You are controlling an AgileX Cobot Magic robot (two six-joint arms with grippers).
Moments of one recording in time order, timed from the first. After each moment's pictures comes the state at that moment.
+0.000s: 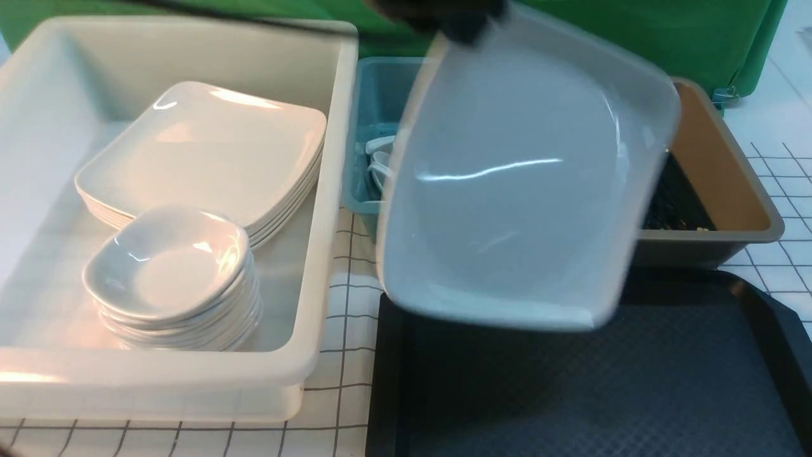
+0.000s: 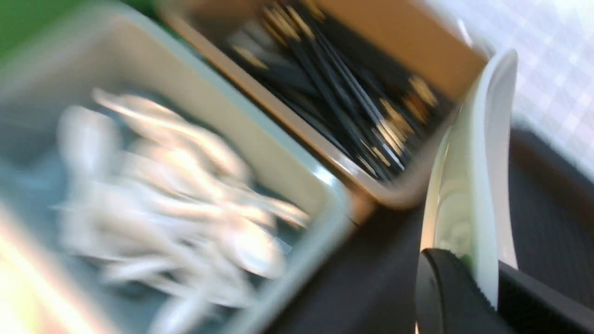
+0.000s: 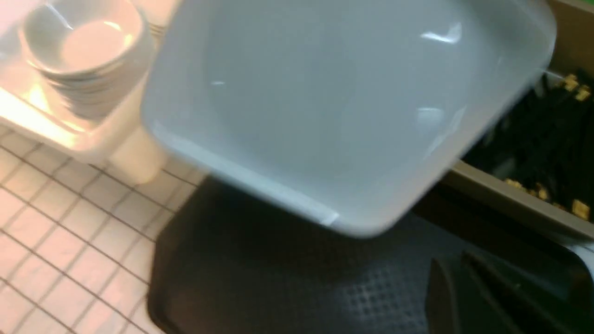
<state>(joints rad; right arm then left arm) 0.62 0.89 -1.25 -0.02 1.08 0.02 -0.42 1.70 -1.97 -0.27 1.00 0.20</state>
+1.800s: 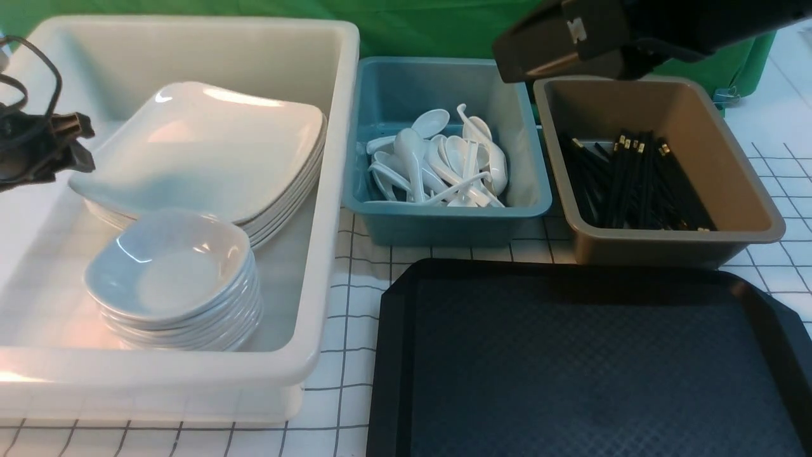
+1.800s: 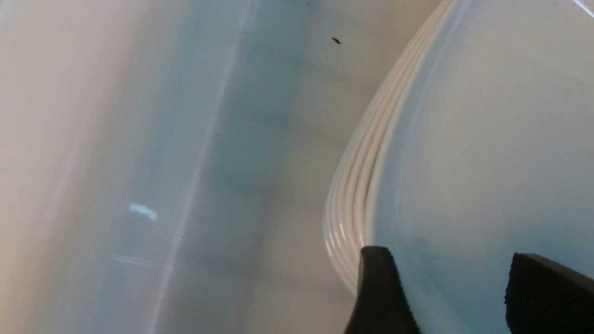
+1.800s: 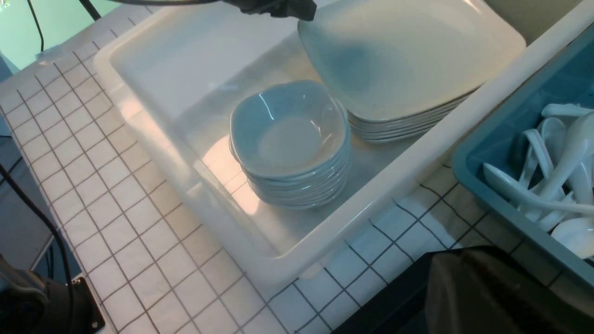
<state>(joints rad) 0.62 1.40 -1.66 0.41 1.03 -0.27 0.34 1.84 -1.30 -0.55 0.47 0.42</state>
